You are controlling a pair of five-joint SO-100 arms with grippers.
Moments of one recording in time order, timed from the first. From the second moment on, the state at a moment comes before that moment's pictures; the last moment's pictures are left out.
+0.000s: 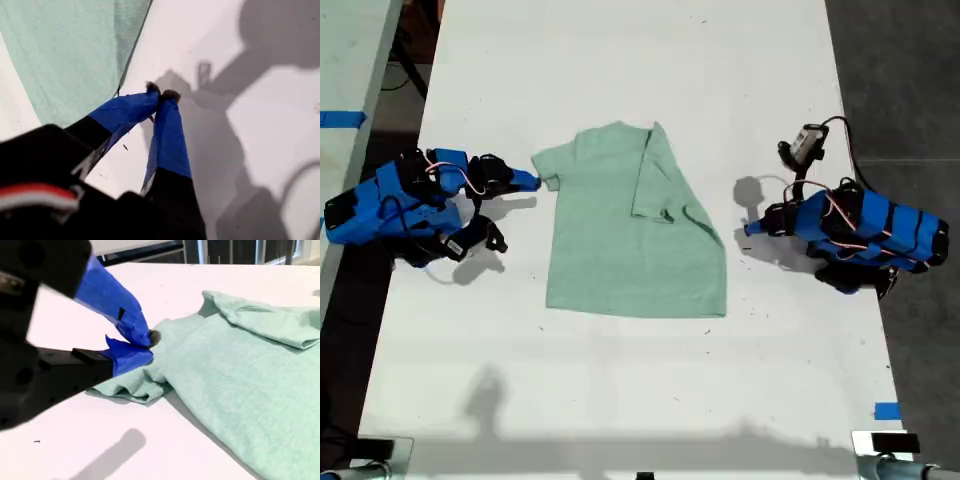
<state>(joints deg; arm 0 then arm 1) -30.7 205.5 186.2 57.7 10.1 20.7 200.3 173.9 78.9 -29.3</state>
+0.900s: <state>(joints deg) -27.9 205.5 186.2 57.7 9.0 16.5 200.3 174.1 78.9 -22.8</state>
